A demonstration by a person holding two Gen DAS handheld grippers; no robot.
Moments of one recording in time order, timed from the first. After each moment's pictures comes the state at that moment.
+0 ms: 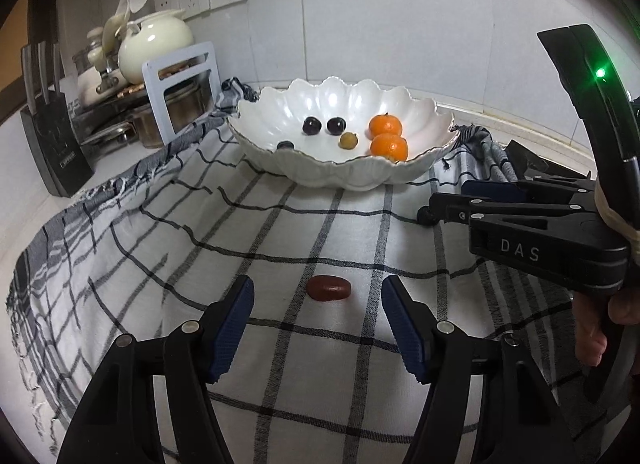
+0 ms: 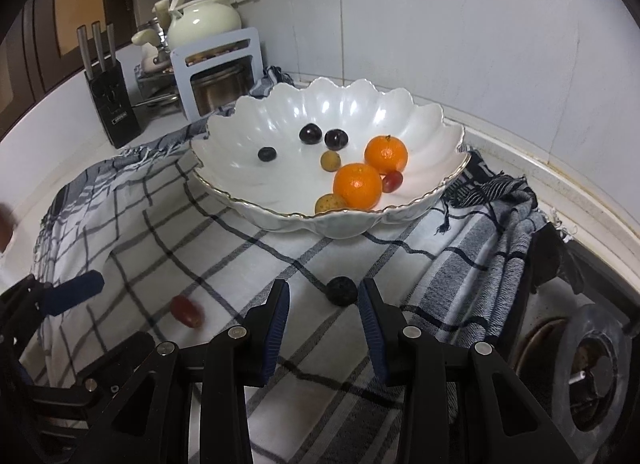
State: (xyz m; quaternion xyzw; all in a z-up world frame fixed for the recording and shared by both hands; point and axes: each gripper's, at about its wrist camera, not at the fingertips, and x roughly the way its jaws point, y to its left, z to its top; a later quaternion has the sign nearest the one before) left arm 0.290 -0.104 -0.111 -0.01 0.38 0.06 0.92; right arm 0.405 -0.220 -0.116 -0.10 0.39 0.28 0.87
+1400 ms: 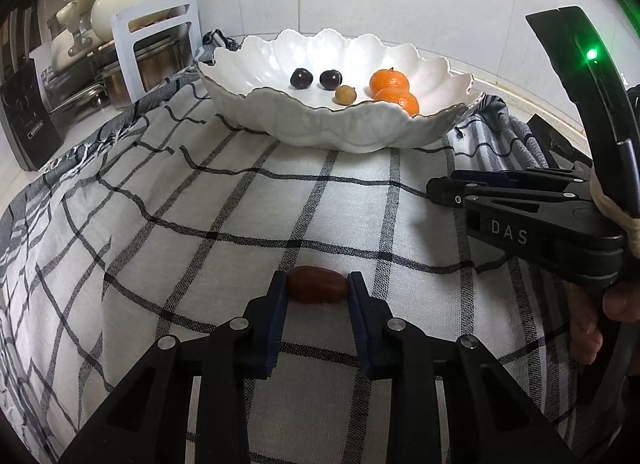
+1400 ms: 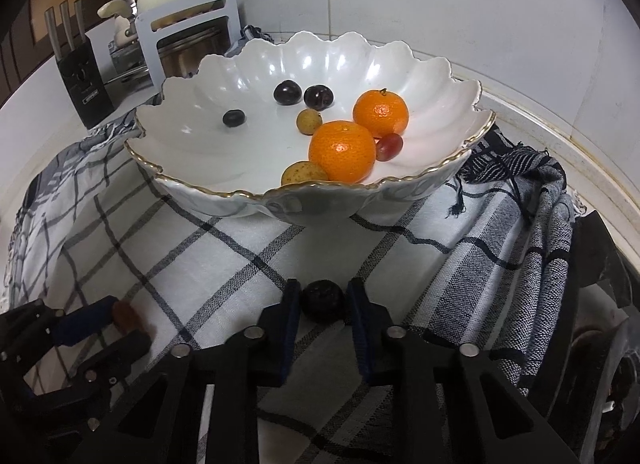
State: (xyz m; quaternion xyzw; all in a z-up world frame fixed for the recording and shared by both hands) left arm 0.328 -0.100 -0.153 -0.04 0.44 0.04 0.90; right arm 0.444 -0.205 -0.156 -0.11 0.44 0.26 0.85
